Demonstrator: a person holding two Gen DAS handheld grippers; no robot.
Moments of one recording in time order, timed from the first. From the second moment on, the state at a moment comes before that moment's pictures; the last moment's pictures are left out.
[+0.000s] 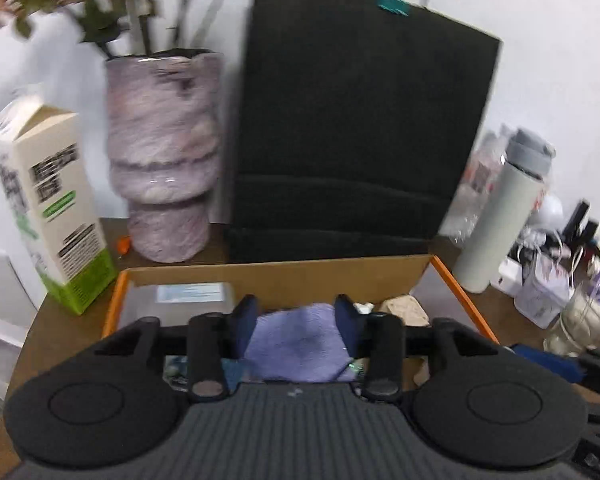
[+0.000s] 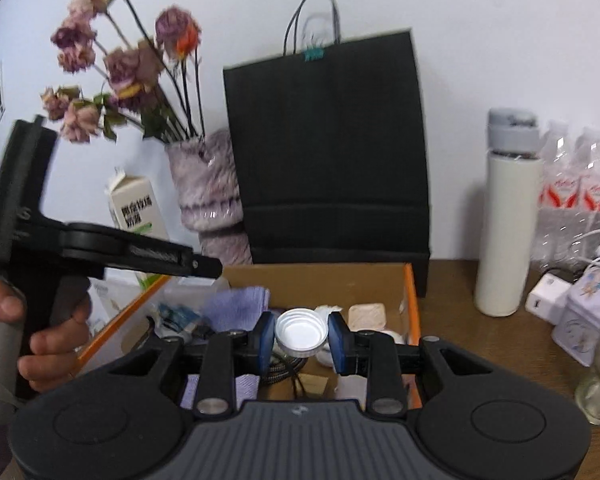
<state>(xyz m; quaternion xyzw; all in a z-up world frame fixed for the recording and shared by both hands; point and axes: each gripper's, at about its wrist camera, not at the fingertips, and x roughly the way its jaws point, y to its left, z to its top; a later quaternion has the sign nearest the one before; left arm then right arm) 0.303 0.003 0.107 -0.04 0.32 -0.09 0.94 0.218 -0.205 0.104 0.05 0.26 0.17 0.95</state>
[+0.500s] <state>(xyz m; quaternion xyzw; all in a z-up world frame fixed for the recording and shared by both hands) 0.259 0.040 0.115 0.01 0.30 -0.04 0.95 0.250 -0.173 0.071 0.07 0.35 0.21 0.91</state>
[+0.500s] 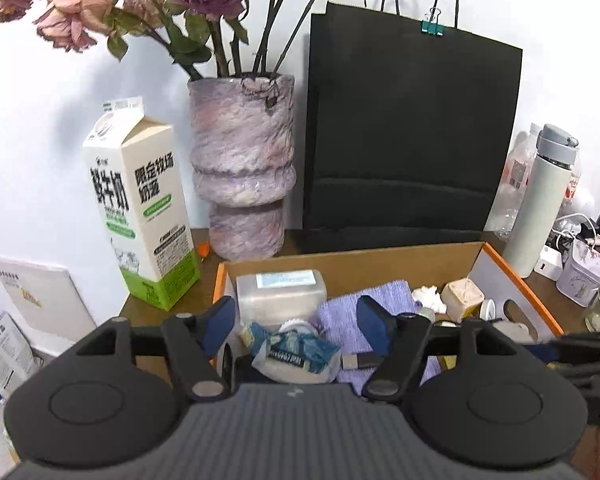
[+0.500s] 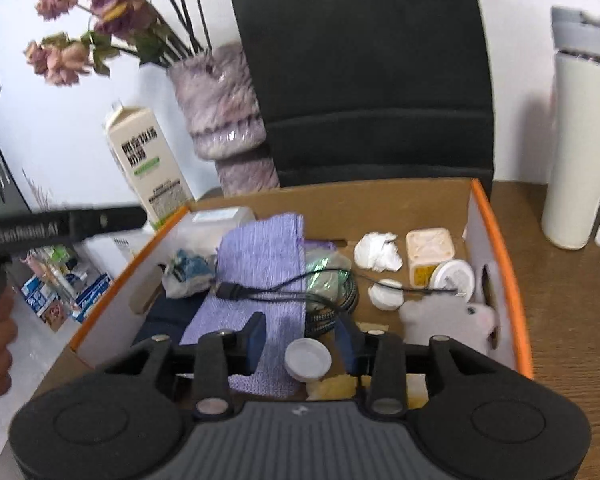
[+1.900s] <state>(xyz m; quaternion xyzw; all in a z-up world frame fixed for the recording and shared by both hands) 0.019 0.018 0.010 0.01 0.37 -0.03 0.93 0.030 -0.176 0.007 -0.01 0.33 0.09 0.94</state>
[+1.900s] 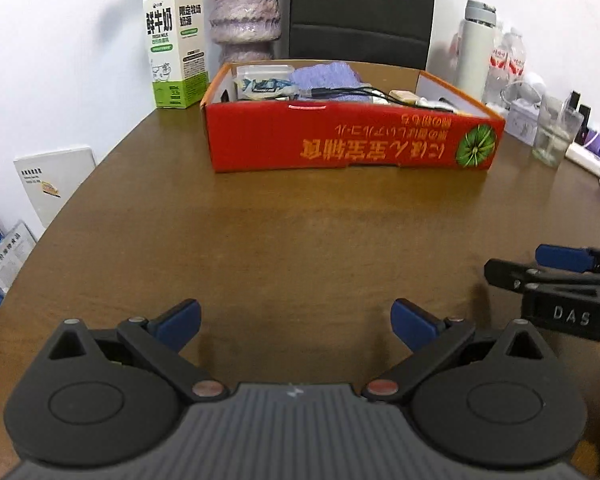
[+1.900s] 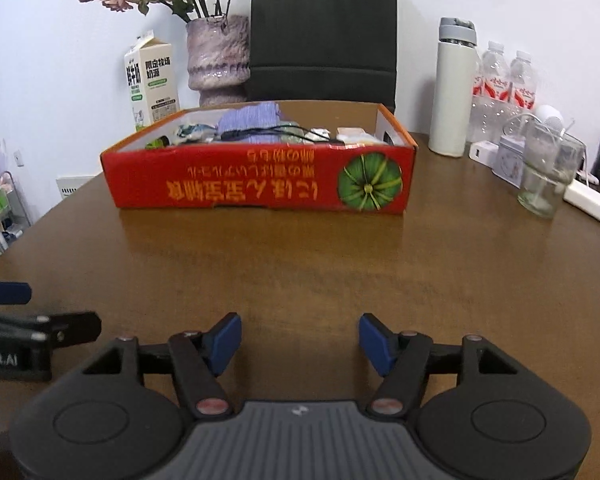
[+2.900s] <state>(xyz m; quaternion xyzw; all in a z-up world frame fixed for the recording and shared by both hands) 0.004 0.018 -0.004 0.01 0.34 -0.01 0.94 0.015 -0.171 -0.002 -0.02 0.34 0.08 0.94</state>
